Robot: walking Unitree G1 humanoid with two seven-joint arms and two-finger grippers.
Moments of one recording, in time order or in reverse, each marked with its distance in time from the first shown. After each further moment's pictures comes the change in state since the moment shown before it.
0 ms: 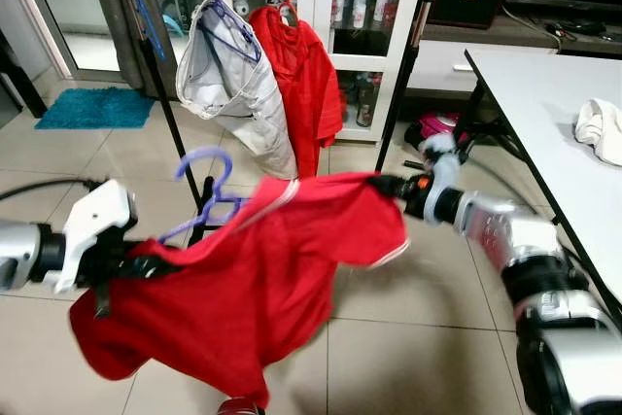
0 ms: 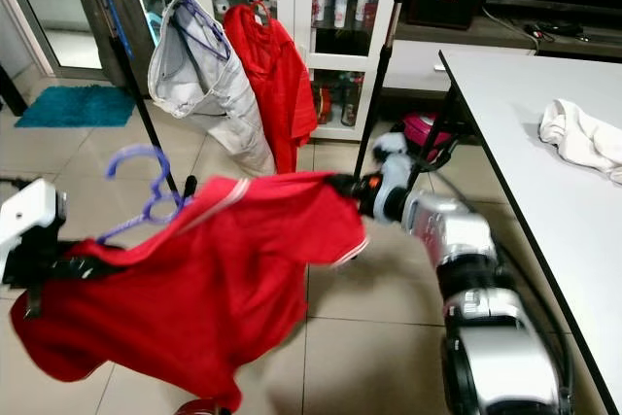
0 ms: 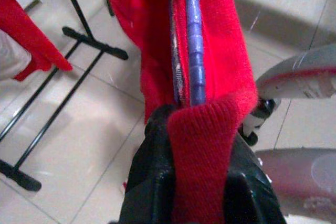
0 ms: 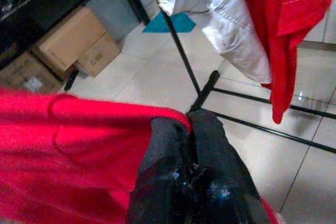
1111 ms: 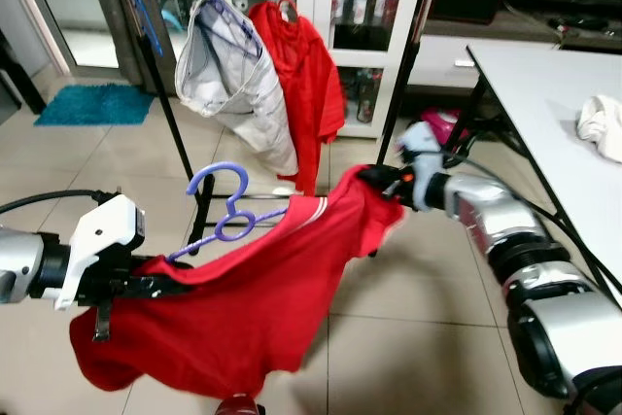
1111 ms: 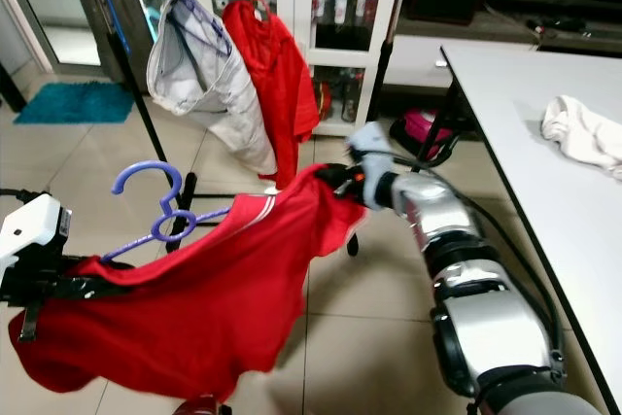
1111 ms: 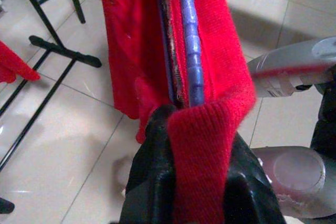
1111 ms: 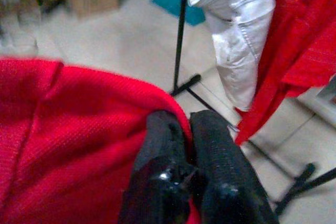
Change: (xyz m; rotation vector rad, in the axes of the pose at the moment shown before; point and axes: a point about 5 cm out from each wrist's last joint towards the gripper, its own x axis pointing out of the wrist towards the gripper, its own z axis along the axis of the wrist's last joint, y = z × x) left arm 0.001 -0.022 0.014 0.027 -0.036 -0.102; right arm 0.021 0.013 0.009 -0.564 0.076 0.076
